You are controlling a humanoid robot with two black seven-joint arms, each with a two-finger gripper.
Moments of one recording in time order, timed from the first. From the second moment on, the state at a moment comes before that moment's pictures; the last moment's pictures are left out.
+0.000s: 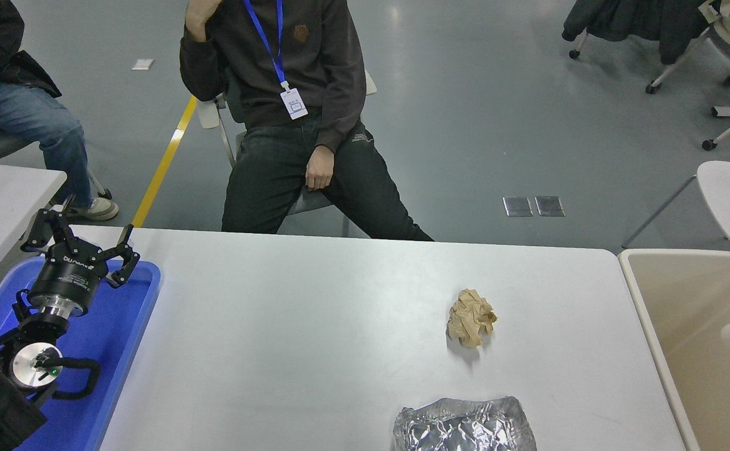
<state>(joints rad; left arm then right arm) -0.56 0.46 -0.60 -0.39 -0.23 -0.70 -0.59 0.59 -0.63 -0.13 0.04 -0.67 0.21 0.45</state>
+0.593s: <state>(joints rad) -0.56 0.46 -0.60 -0.39 -0.23 -0.70 -0.59 0.56 -0.59 -0.13 0.00 -0.63 0.15 0.44</state>
